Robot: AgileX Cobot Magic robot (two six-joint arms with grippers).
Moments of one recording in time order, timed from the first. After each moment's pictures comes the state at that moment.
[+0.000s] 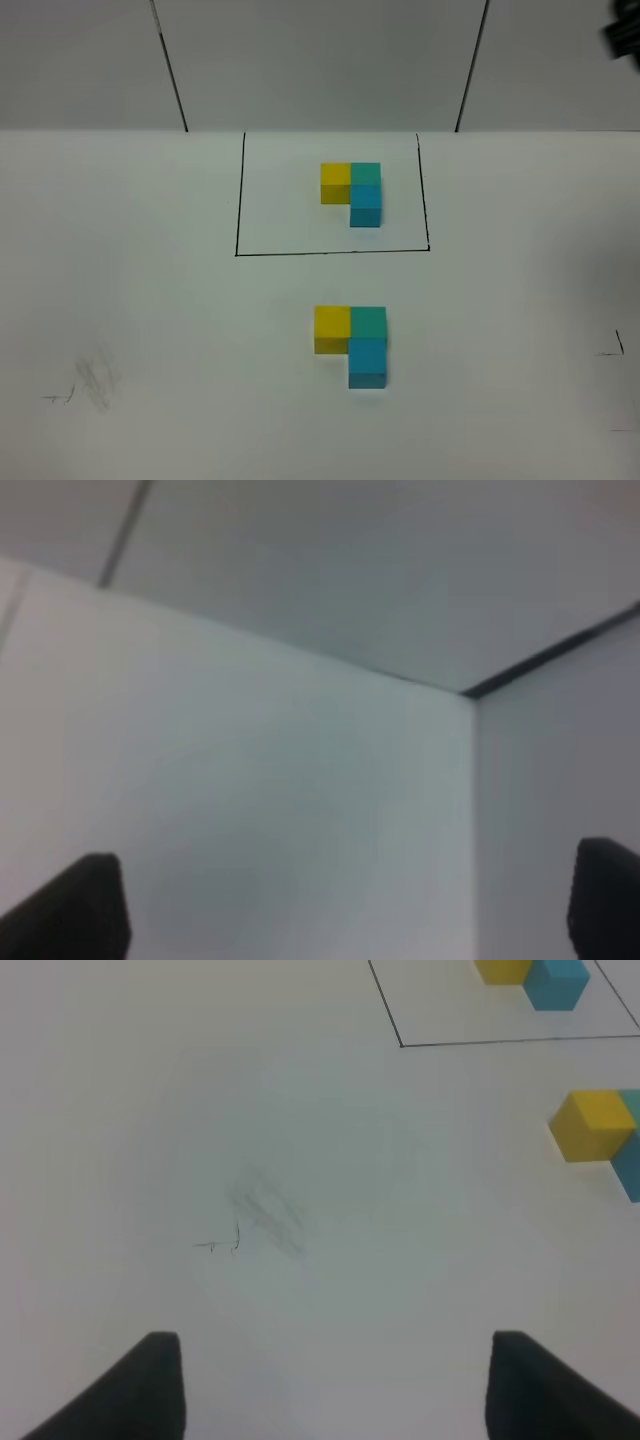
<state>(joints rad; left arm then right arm) -0.12 -0.01 -0.51 -0.07 1.06 -0.04 0.40 1.41 -1.64 -0.70 1.21 0.23</state>
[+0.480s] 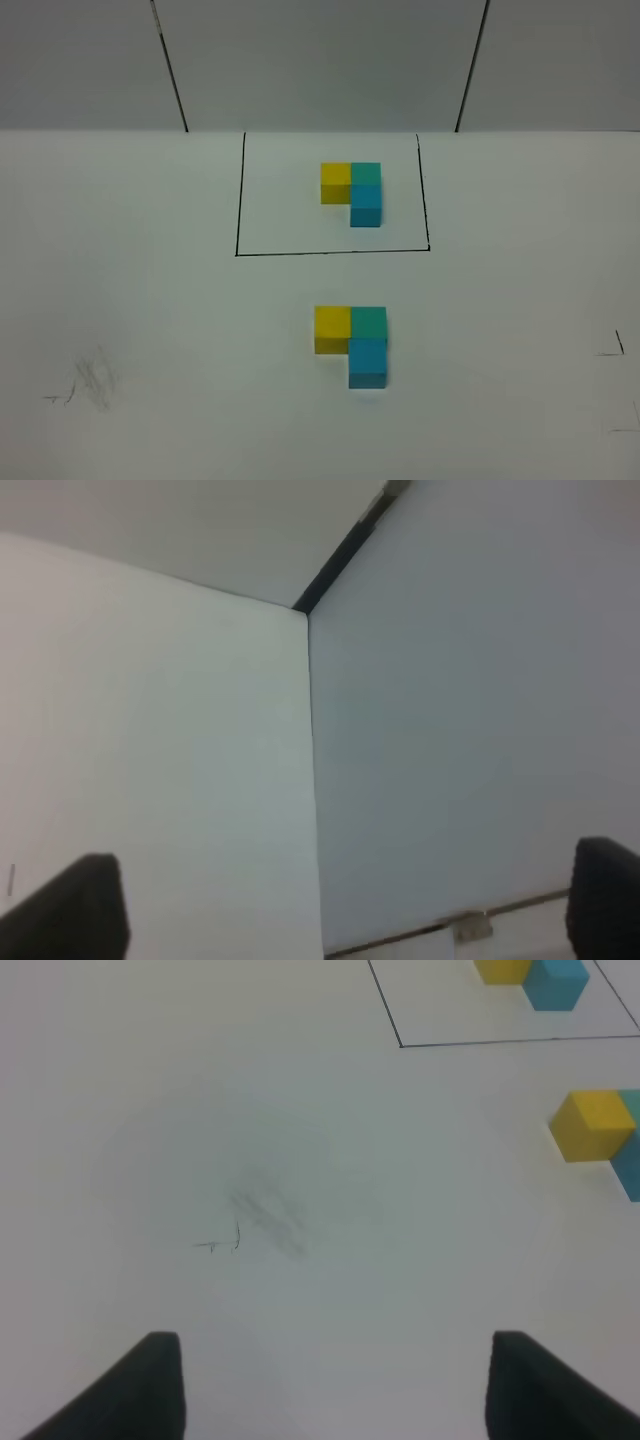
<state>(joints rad) -0.12 -0.01 -0.51 -0.07 1.06 -0.04 -0.10 0.86 -1.46 -0.25 1.22 -0.30</state>
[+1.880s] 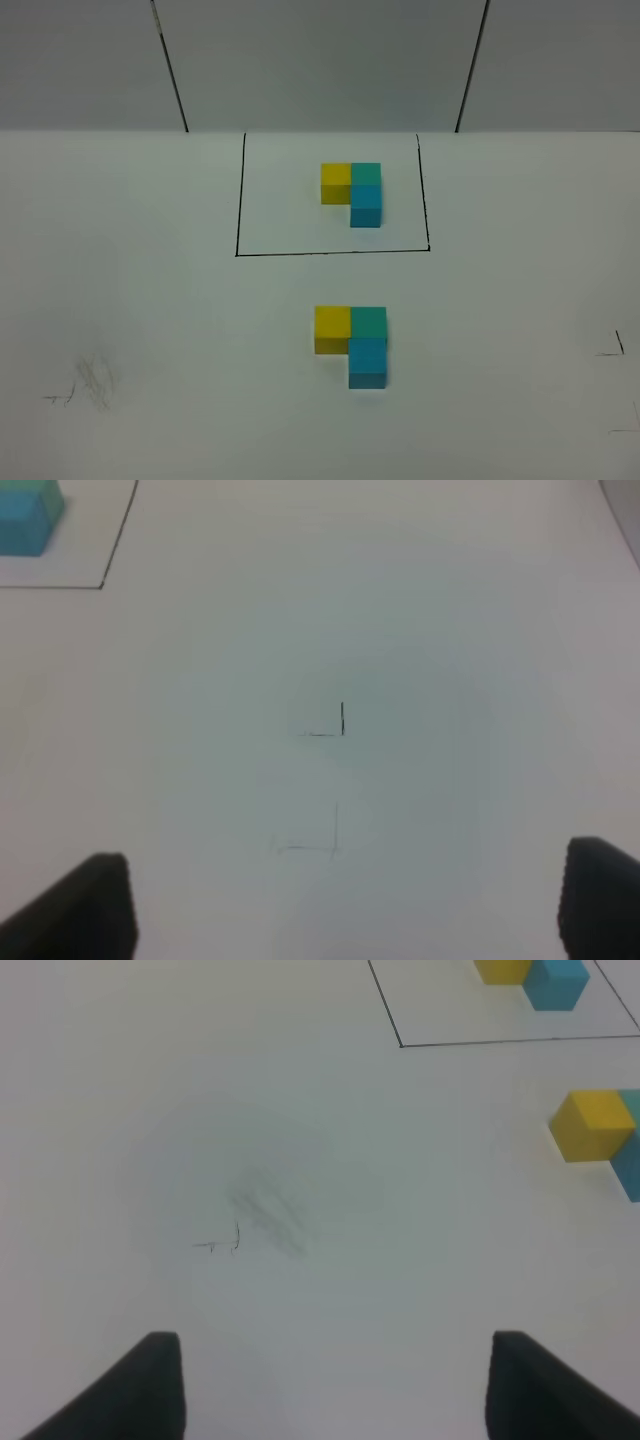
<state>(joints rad) -0.12 -0.01 -0.51 -0.07 1.06 -0.04 -0.05 -0.01 -0.50 0.01 1.06 -0.06</state>
